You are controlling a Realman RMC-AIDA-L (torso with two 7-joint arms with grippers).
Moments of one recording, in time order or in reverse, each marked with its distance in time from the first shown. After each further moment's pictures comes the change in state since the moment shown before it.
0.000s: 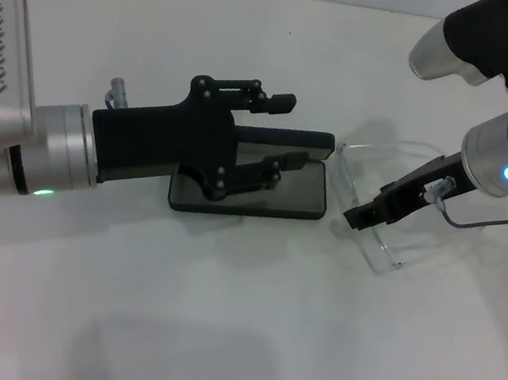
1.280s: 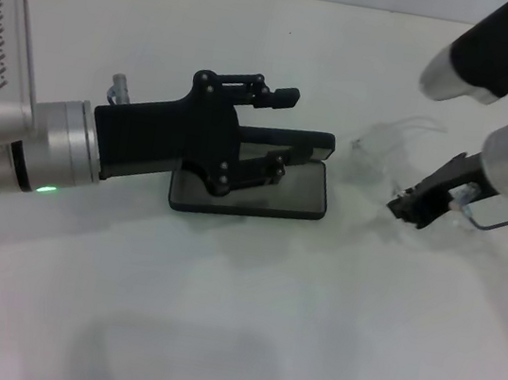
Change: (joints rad) left arm -0.004 -0.003 0.000 -0.002 -0.013 0.001 0.002; right arm -0.032 -0.013 -0.004 -0.032 -0.079 0.009 -0.103
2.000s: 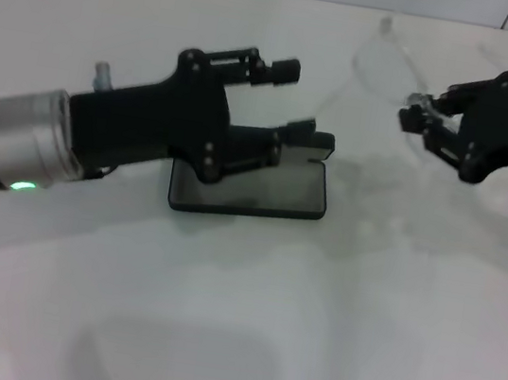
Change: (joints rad) left arm -0.019 0.008 -0.051 -0.093 -0.125 0.178 -0.026; right arm -0.370 0.005 0.295 -0.189 0.707 0.005 -0.904
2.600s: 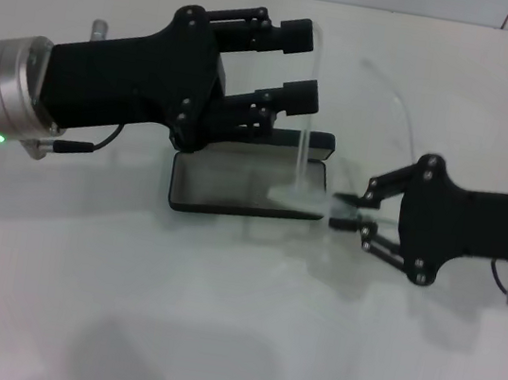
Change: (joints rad) left arm -0.141 0.056 -0.097 -0.102 0.001 0.217 -0.218; right arm 0.098 0.005 -0.015 0.427 0.208 -0.269 -0.838
